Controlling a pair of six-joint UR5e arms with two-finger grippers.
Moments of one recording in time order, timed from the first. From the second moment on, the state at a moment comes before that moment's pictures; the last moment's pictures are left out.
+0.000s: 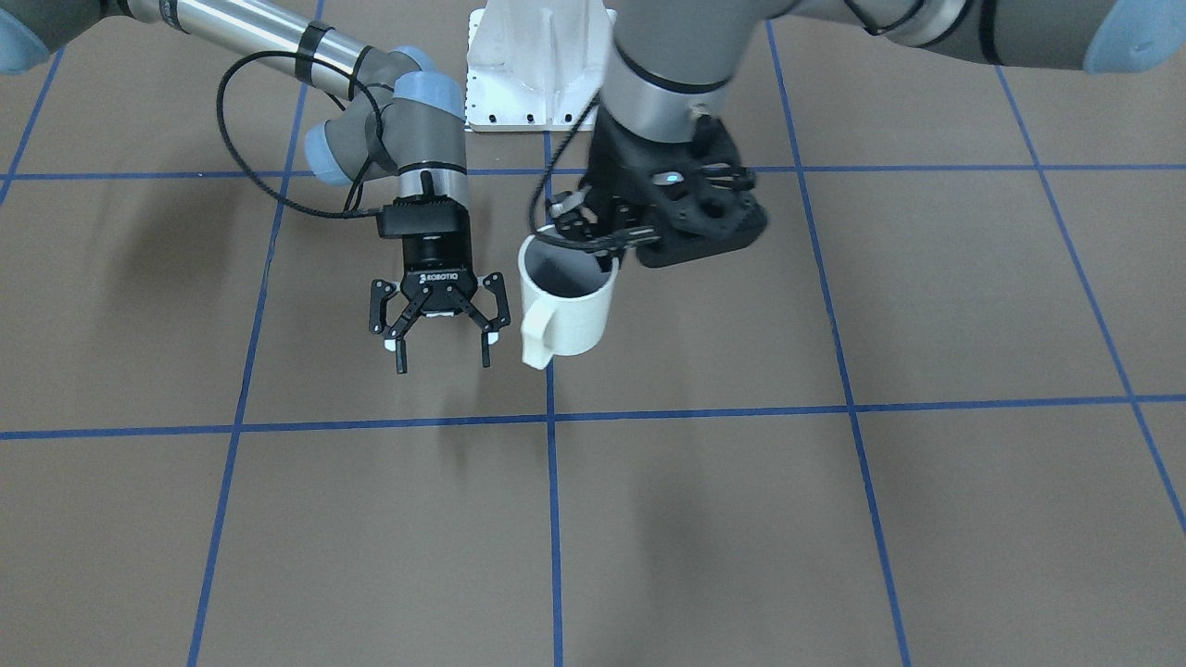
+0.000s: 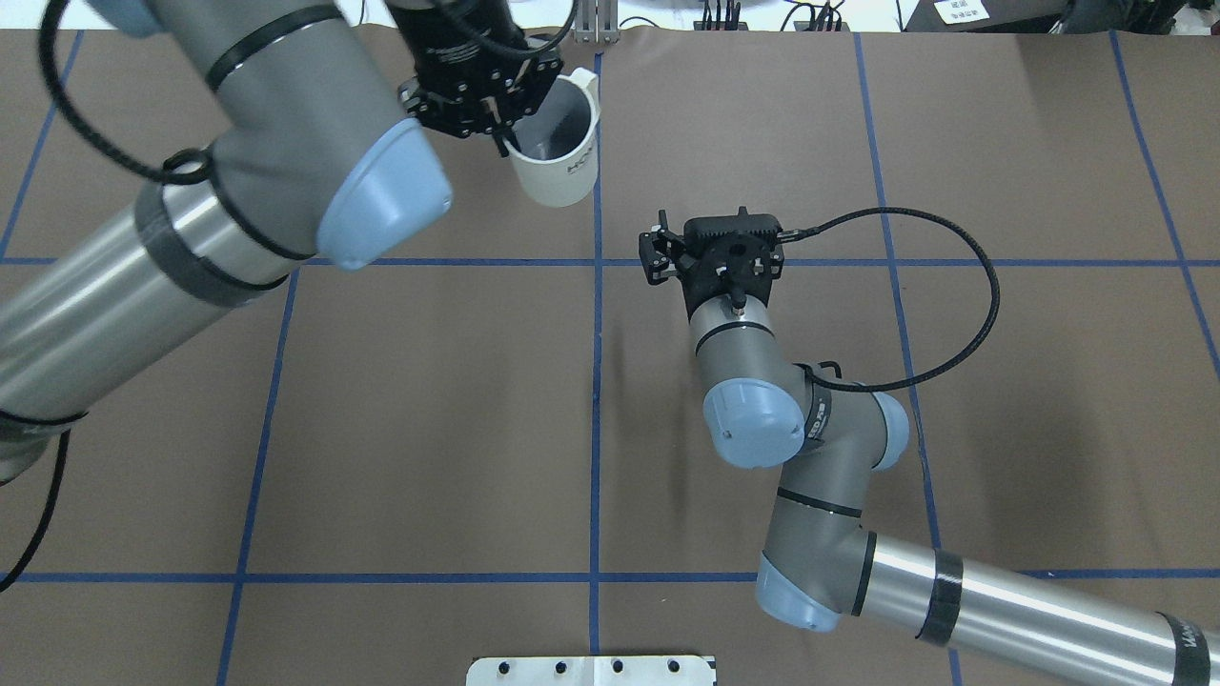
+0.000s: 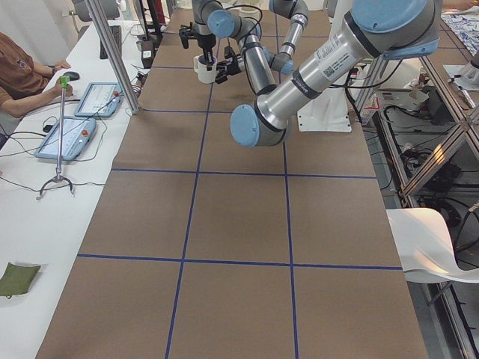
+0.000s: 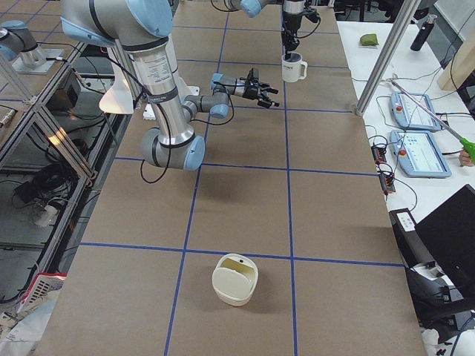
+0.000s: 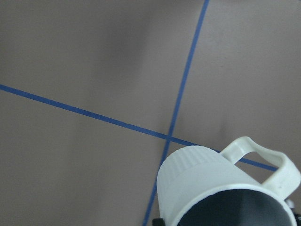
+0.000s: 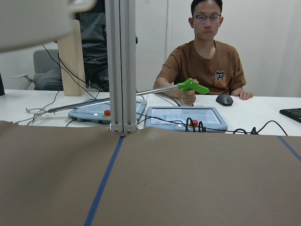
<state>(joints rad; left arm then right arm) -0.88 -2.46 -1.76 -1.24 -2.19 -1.20 0.43 -1.03 1.48 -0.85 0.81 1.10</state>
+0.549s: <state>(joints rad) -1.01 -1.95 -1.93 -1.32 -2.22 -0.70 0.72 -1.15 1.53 -0.86 1.39 0.97</state>
